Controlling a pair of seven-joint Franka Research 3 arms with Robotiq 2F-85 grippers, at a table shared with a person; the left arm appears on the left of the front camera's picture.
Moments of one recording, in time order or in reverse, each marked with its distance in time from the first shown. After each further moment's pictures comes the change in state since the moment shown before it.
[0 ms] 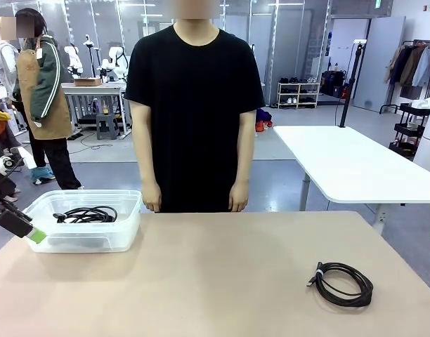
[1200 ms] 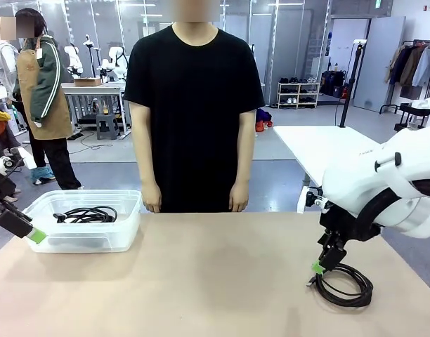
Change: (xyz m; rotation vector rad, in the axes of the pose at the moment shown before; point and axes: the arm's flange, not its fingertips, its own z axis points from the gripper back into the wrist) left arm 0.000 0.000 0.000 0.000 0.000 0.001; right arm 0.163 0.044 -0.195 0.000 0.371 -0.047
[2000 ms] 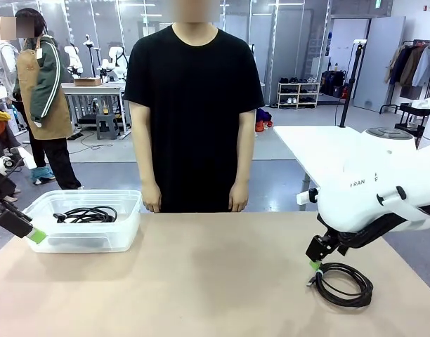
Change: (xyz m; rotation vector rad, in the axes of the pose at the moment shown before) left arm 0.000 0.000 0.000 0.000 0.000 0.000; right arm 0.013 -0.010 -0.013 -0.122 0.186 -0.615
